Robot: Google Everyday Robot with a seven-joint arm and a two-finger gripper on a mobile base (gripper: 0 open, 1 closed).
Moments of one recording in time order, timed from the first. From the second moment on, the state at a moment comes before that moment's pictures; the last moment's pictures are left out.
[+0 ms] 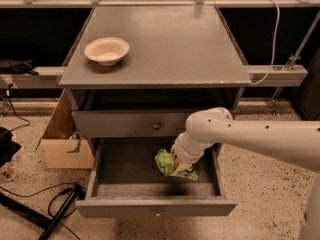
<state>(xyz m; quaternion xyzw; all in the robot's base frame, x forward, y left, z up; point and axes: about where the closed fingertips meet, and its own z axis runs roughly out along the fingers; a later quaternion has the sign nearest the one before) 0.546 -0.056 0.542 -0.79 0.59 0.05 0.16</state>
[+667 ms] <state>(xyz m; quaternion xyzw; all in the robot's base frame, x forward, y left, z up) 0.546 -0.056 0.542 -0.79 0.59 0.05 0.16</state>
